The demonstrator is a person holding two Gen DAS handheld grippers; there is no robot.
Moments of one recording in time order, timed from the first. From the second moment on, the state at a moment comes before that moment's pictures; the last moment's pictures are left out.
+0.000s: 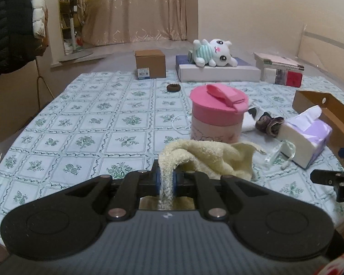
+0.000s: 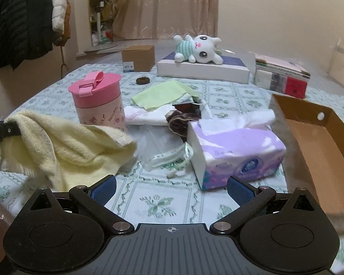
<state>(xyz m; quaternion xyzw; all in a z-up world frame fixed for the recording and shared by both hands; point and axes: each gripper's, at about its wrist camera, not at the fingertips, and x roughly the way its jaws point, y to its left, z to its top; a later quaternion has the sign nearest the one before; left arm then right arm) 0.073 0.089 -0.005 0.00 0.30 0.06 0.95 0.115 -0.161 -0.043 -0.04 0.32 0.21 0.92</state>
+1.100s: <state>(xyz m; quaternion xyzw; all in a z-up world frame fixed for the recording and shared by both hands) 0.082 0.083 -0.048 -0.04 0.34 -0.02 0.94 0.186 -0.084 -0.092 -0.21 0.39 0.24 0.86</state>
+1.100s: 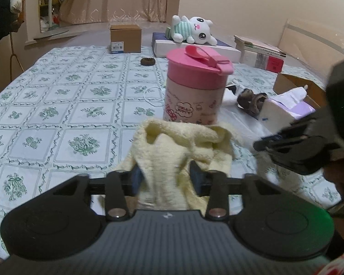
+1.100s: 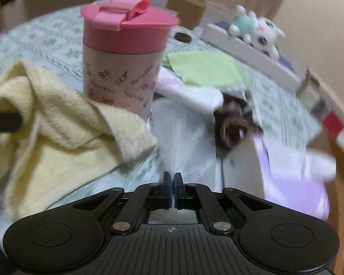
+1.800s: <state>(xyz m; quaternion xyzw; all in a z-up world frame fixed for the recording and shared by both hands) 0.118 0.033 -0.091 0.15 0.40 0.02 0.91 0.135 -0.145 -0.080 -0.08 0.42 0.23 0.88</state>
